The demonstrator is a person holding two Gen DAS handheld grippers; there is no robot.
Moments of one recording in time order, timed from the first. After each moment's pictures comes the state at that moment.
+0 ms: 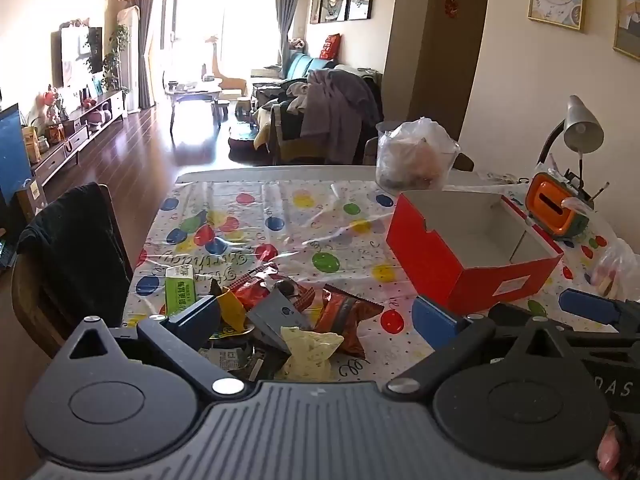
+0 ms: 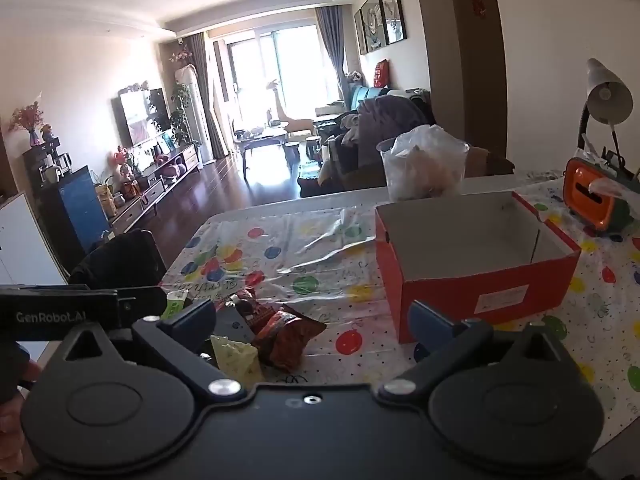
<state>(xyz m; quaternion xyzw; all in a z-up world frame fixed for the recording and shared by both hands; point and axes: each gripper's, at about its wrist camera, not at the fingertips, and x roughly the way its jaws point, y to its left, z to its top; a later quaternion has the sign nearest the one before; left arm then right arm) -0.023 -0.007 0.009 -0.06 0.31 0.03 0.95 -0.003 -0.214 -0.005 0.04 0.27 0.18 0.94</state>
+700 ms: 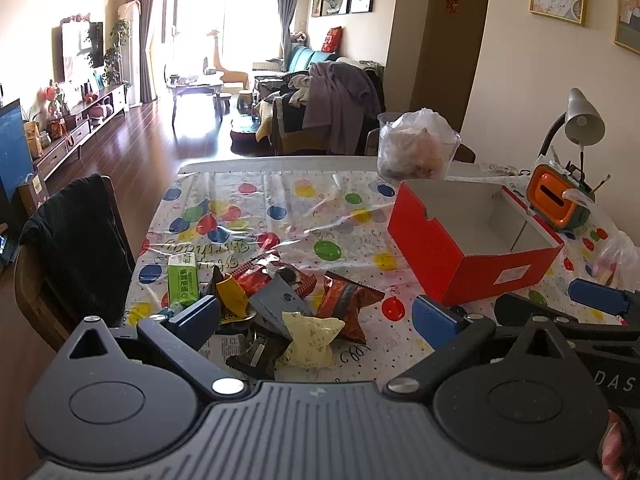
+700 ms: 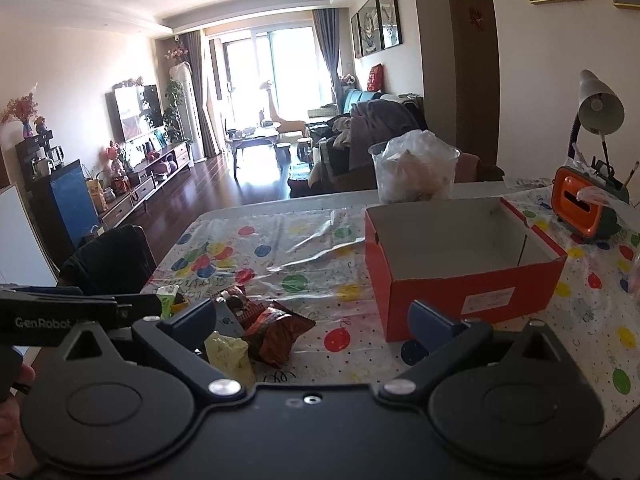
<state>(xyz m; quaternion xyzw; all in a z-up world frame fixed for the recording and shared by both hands) -0.030 -0.009 0.004 -0.06 0.32 0.03 0.94 -0.011 -0.213 -0.003 0.02 0.27 0.17 0.95</state>
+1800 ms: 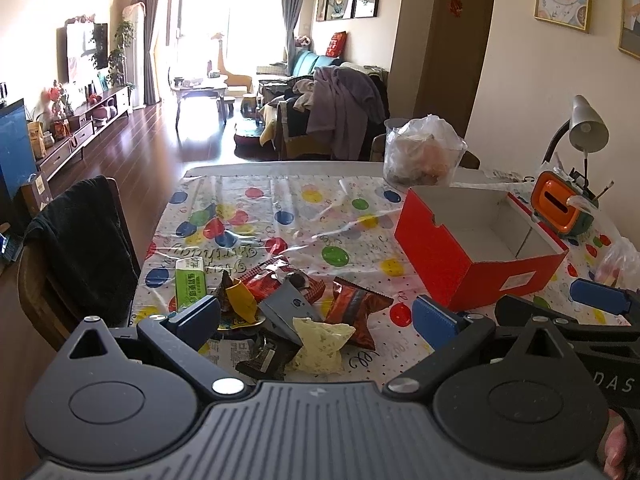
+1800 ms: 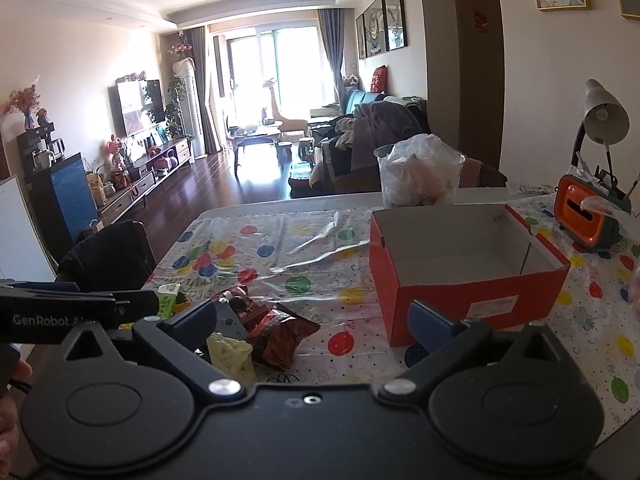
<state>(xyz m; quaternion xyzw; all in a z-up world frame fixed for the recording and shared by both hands) -0.028 0.001 0.004 -0.06 0.31 0.04 0.95 -0.009 -0.202 -0.003 0.01 0.27 0.17 0.95</state>
